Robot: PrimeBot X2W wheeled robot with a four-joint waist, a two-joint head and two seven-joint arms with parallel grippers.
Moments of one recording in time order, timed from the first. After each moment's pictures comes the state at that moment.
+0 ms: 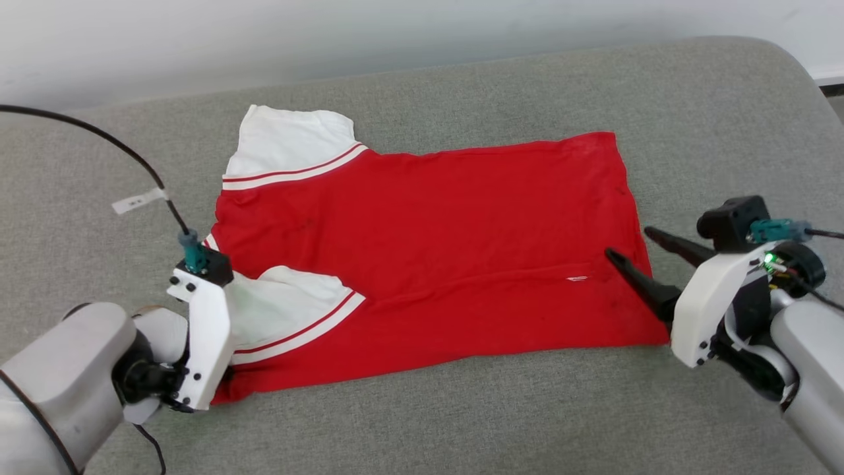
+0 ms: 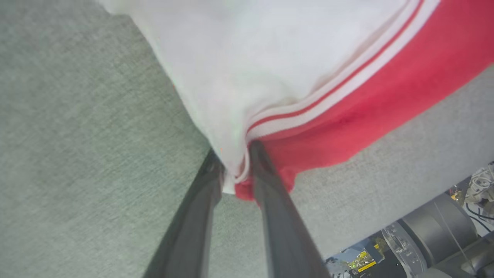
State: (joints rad) left arm -0.77 0.76 -1.06 0.45 -1.10 -0.11 0.85; right arm -0.59 -0.57 0.72 0.39 0.78 0.13 0.11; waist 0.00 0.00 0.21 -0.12
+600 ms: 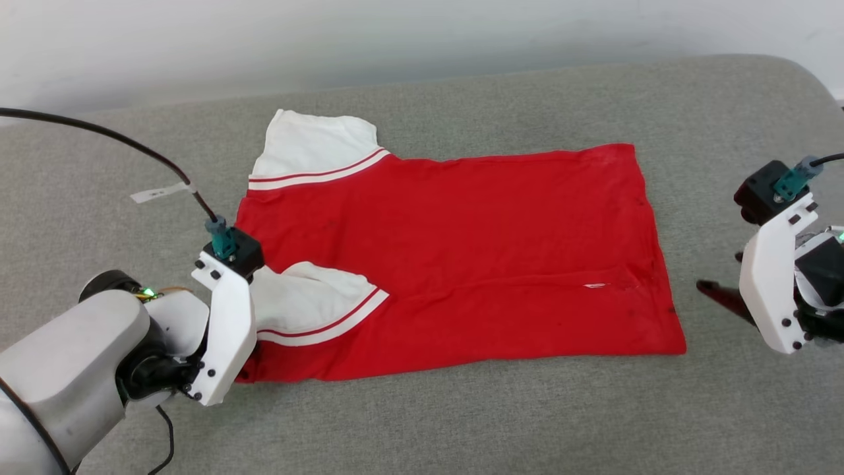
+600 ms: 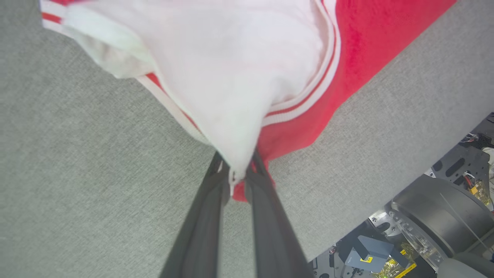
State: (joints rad) left arm -0.82 0.82 -1.11 0.25 -1.08 -0.13 0.74; right arm -0.77 -0.82 0.86 0.27 0.86 0.13 0.65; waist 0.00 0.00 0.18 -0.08
